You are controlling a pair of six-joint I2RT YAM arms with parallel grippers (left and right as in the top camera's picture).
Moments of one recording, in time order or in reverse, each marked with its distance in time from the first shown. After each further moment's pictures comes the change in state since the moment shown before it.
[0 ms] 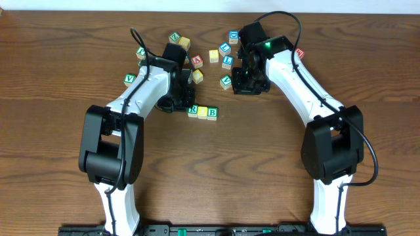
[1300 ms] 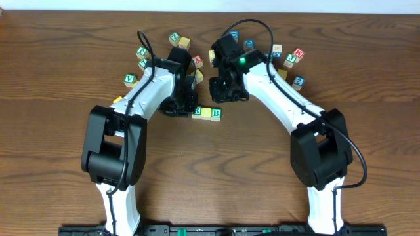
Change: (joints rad) left arm -0.027 0.000 0.000 -0.072 0.000 0.003; right arm 0.134 0.000 -0.062 0.148 0.015 0.008
